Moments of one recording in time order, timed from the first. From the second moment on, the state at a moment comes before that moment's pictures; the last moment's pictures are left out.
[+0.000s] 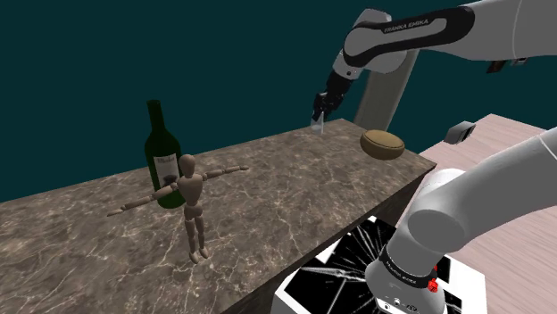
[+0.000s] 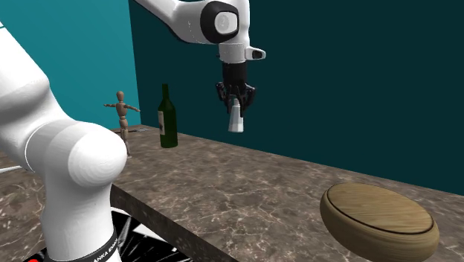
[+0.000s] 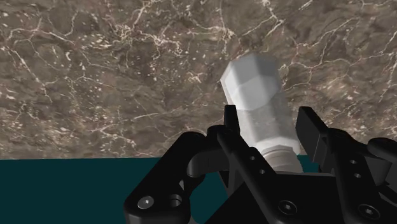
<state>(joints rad) -0.11 -0.51 -0.33 -2.41 0.01 2.14 -0.20</state>
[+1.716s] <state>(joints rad) -0.16 -0.16 -0.97 -1.96 0.15 1.92 -0.95</state>
